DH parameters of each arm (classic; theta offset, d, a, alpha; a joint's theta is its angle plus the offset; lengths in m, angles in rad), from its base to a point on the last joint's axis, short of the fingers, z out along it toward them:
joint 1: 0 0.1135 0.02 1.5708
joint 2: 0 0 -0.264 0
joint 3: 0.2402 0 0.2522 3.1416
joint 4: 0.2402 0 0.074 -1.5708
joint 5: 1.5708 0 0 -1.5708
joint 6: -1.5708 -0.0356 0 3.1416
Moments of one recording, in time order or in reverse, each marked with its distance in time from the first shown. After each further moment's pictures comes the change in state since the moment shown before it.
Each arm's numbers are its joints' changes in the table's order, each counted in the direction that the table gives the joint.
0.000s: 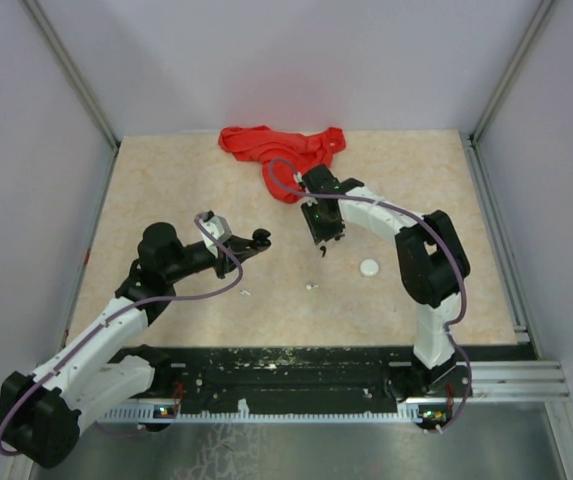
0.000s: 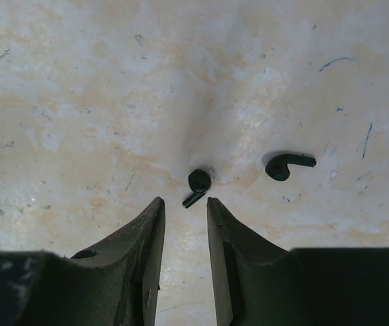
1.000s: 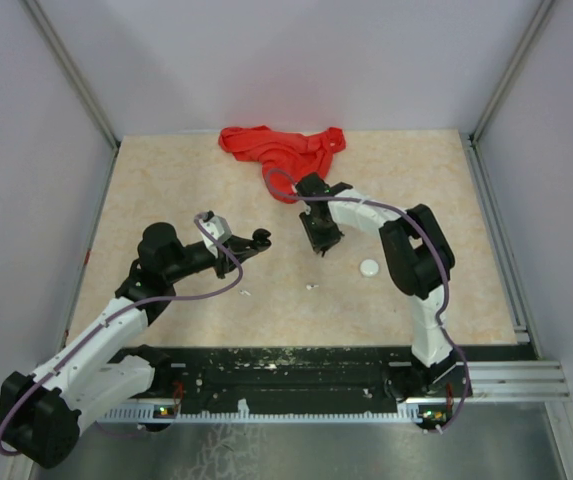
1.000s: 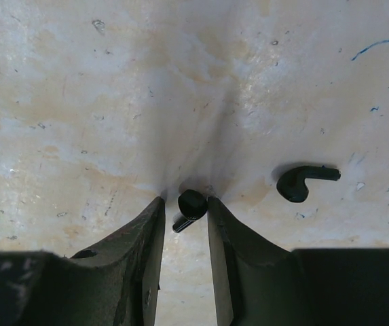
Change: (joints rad) left arm 0.000 0.000 0.000 -0.003 0.001 -0.002; right arm 0.019 -0.119 0.037 0.047 0.063 -0.058
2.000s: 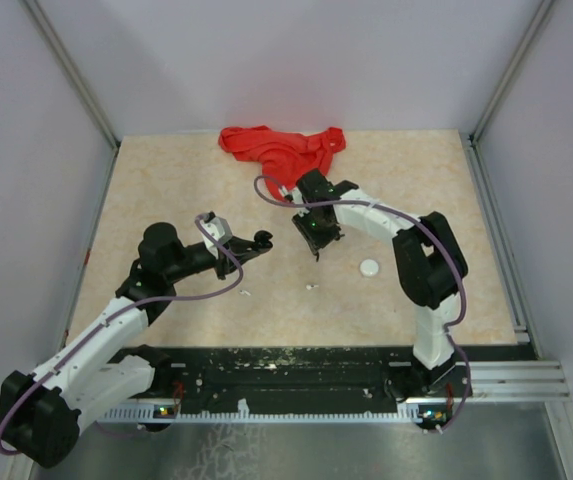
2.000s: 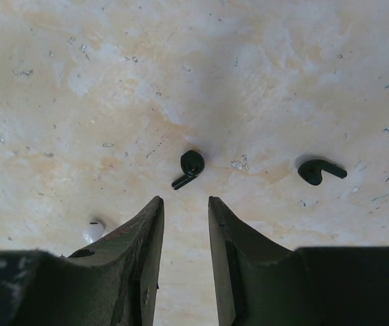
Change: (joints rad) left arm -0.005 -0.003 0.000 -0.001 0.023 0.001; right arm 0.021 0.112 -0.029 0.022 -0.127 0.230
